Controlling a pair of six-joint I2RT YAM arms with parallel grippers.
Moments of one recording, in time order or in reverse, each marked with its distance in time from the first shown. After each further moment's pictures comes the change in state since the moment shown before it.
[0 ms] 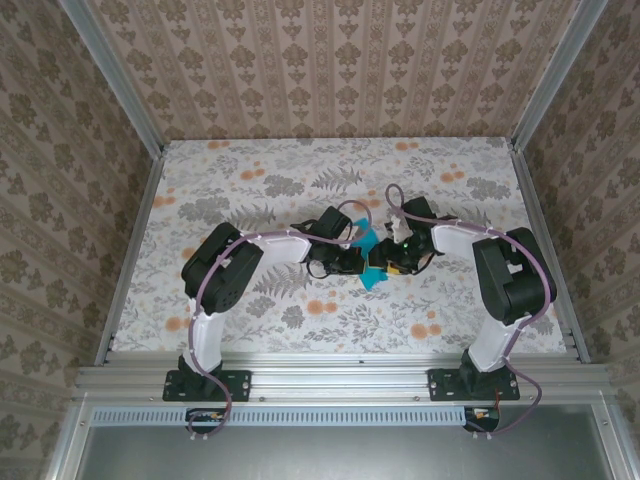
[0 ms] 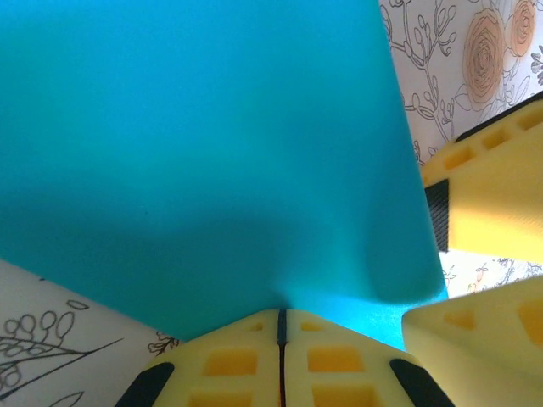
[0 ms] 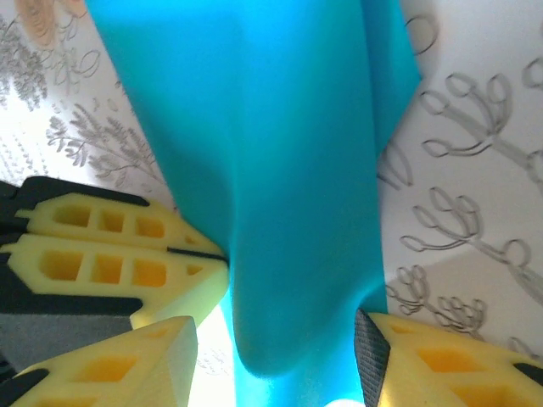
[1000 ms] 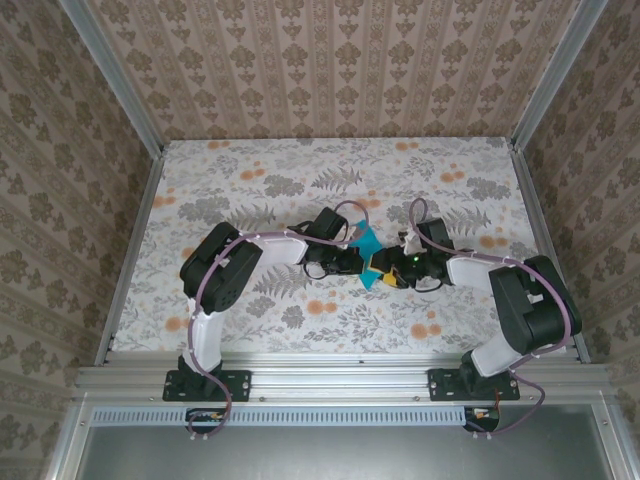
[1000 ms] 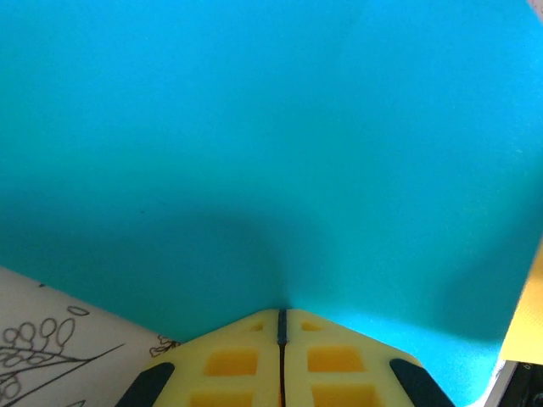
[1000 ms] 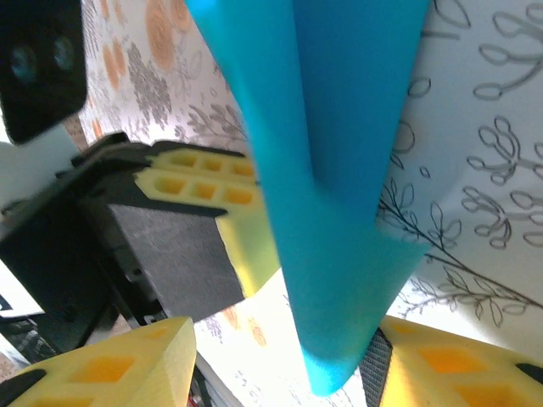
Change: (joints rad) left arm 0.016 -0.005 -0.044 0.076 0.048 0.000; right arm -0.014 -0.207 -0.325 0.451 -0.140 0.433
